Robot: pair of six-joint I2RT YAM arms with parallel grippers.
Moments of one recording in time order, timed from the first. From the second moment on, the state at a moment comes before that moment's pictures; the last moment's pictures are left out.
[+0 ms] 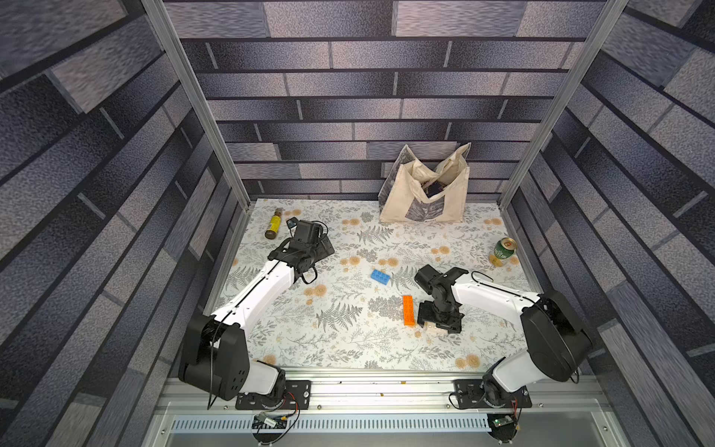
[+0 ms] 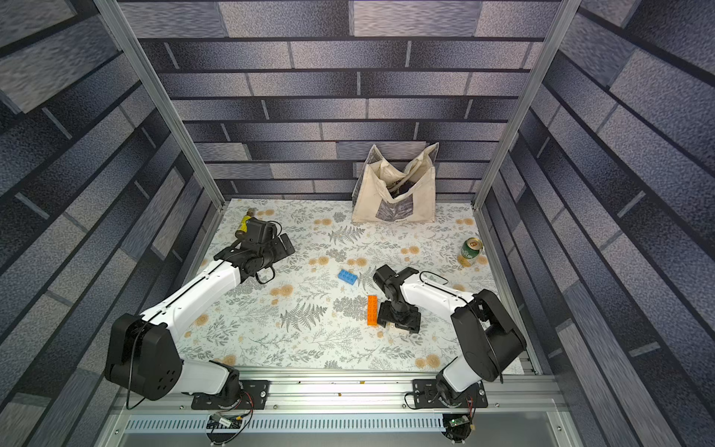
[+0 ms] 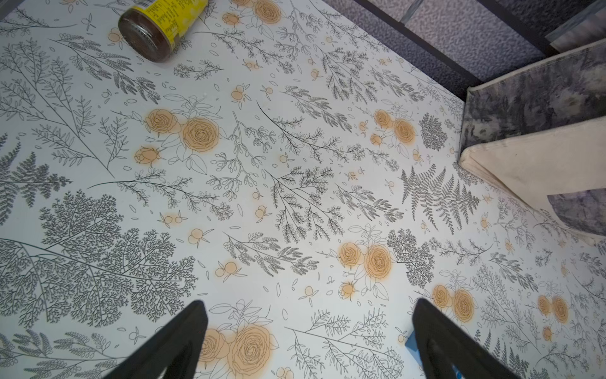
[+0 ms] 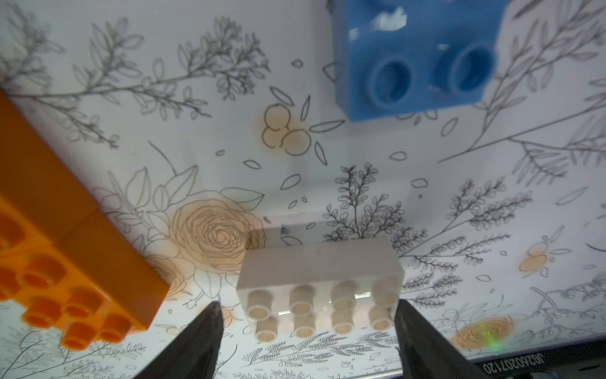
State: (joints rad) left arm -0.32 1.41 1.06 -0.47 -0.19 -0.69; right arm 0.63 1.54 0.88 -0.99 -0.05 0.84
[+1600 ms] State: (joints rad) left arm -0.32 1.43 1.06 -0.47 -0.19 -0.69; right arm 0.65 1.62 1.23 -1.06 -0.03 0.69
